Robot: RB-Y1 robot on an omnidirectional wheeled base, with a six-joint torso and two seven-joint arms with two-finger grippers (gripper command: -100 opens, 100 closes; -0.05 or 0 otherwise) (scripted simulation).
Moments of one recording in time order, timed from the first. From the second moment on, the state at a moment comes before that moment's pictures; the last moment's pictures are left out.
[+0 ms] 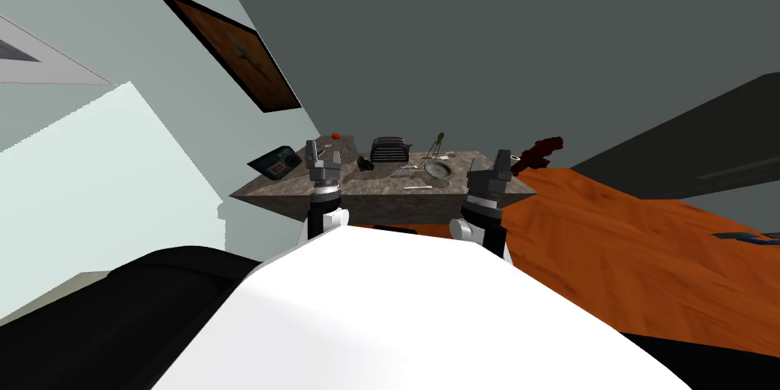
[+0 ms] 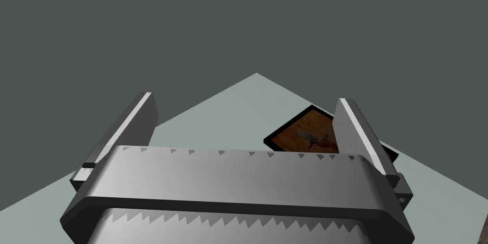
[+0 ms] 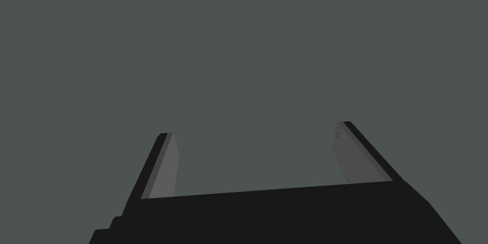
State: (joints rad) left arm 0.52 -0.04 0.01 -2.38 -0.04 -0.42 0.12; right arm 0.46 -0.01 -0.01 -2.29 -0.07 -0.46 0.12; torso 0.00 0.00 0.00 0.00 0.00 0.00
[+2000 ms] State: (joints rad) left arm 0.52 -0.04 0.01 -2.38 -0.04 -0.42 0.12; right arm 0.45 -0.53 -0.06 -1.90 0.17 -0.37 0.40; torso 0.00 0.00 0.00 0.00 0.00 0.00
